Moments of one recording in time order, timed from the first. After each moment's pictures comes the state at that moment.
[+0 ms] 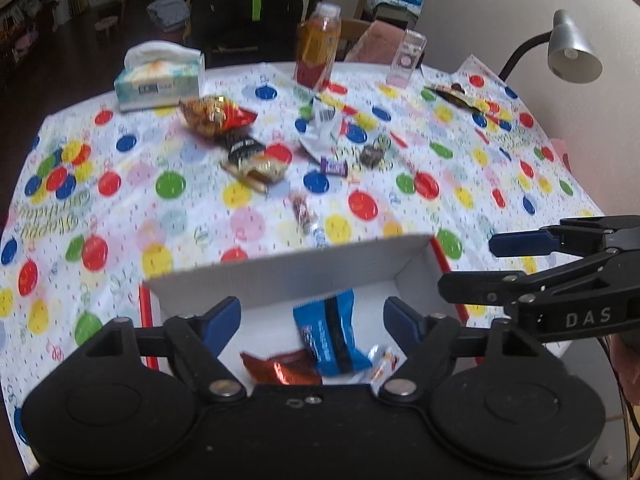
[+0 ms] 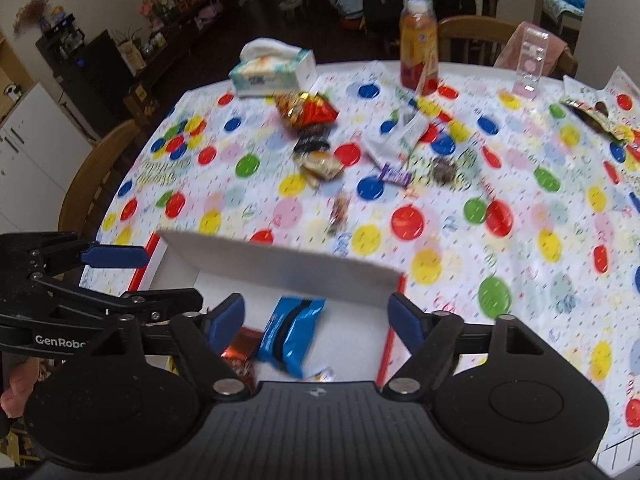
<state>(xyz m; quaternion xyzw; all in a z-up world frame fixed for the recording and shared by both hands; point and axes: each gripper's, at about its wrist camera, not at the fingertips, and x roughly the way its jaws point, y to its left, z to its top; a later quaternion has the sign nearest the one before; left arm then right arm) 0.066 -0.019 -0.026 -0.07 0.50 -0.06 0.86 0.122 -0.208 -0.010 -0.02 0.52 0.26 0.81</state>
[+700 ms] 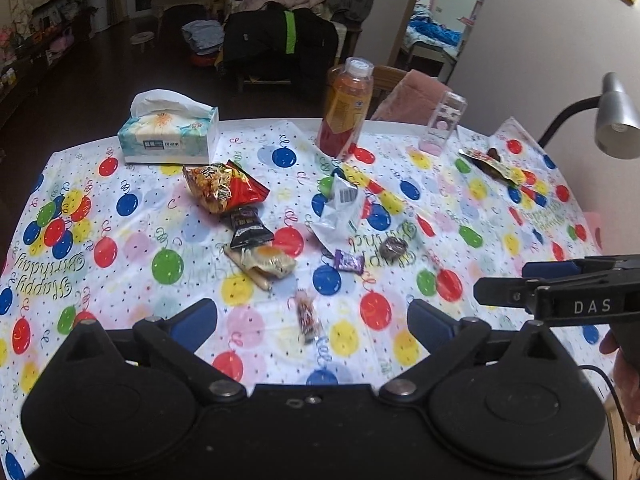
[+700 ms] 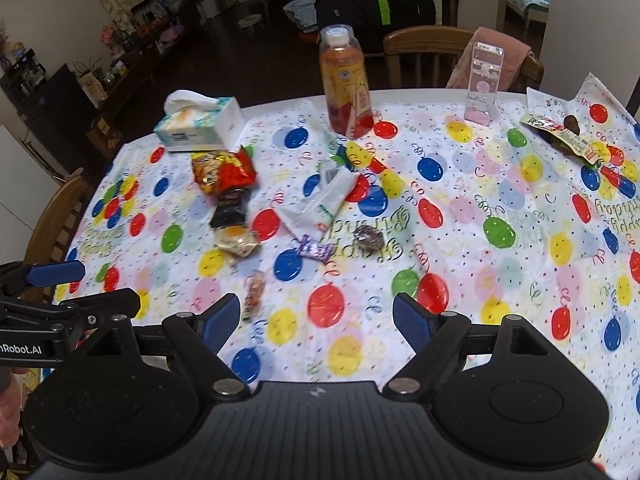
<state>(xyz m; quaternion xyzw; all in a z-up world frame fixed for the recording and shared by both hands) 0.167 -0.031 -0.020 -0.10 0.46 0.00 0.88 0.250 -0.247 -0.022 0.00 0.52 0.22 0.82</state>
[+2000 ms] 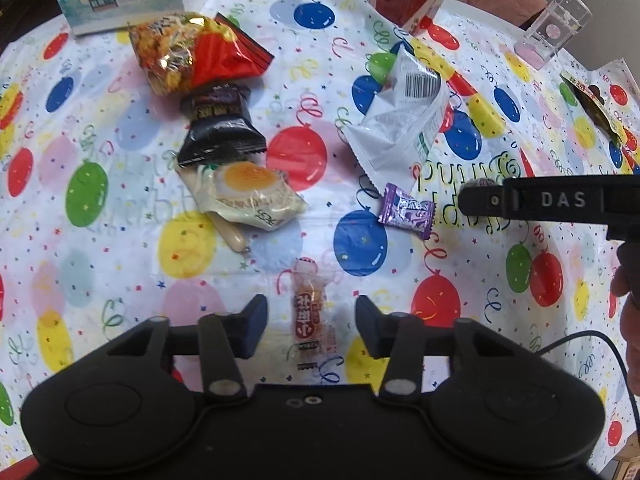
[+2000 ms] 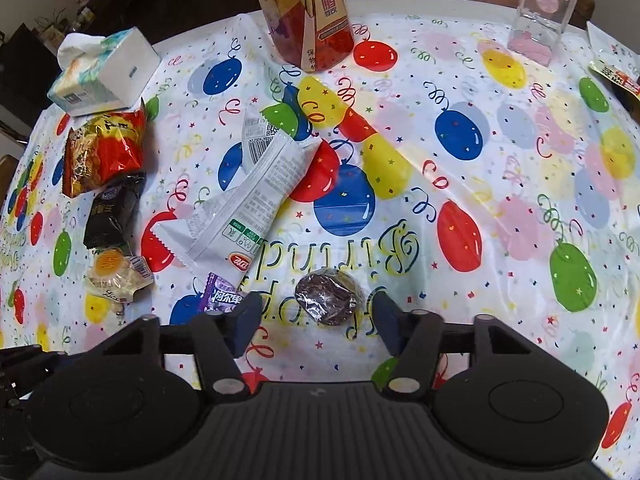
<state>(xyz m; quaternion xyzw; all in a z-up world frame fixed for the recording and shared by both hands) 0.282 -0.046 -0.167 -0.13 0.62 0.05 0.78 0.396 -0.207 -0.175 -0.02 0.62 0.21 0.76</state>
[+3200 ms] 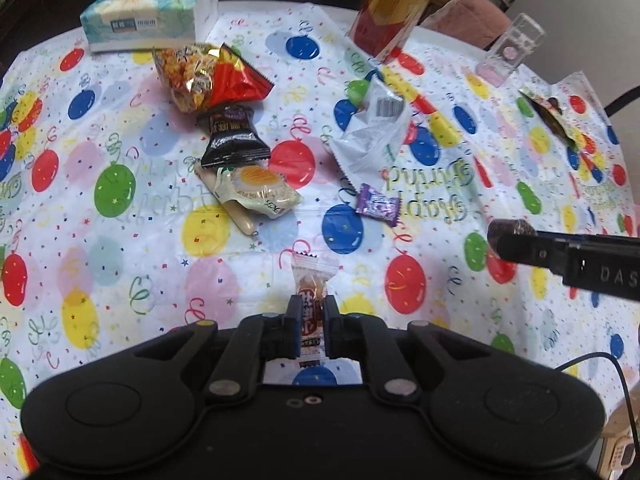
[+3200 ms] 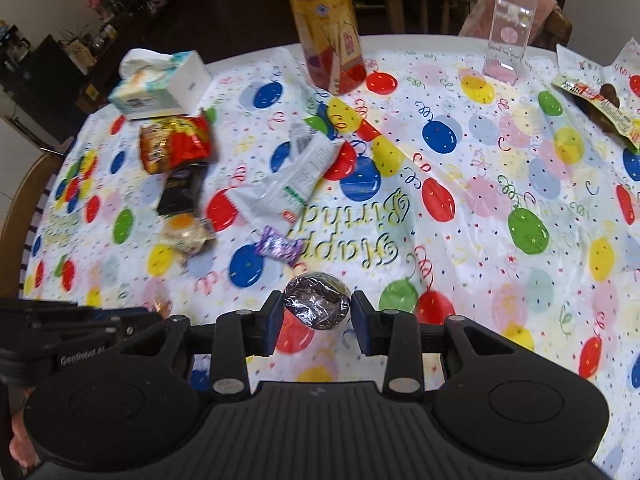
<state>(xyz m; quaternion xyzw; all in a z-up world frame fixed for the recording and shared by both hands) 0.236 -0.035 -0.115 -0.15 0.58 0.02 0.80 0.318 -0.236 -0.090 -0.01 0.58 0.23 0.78</state>
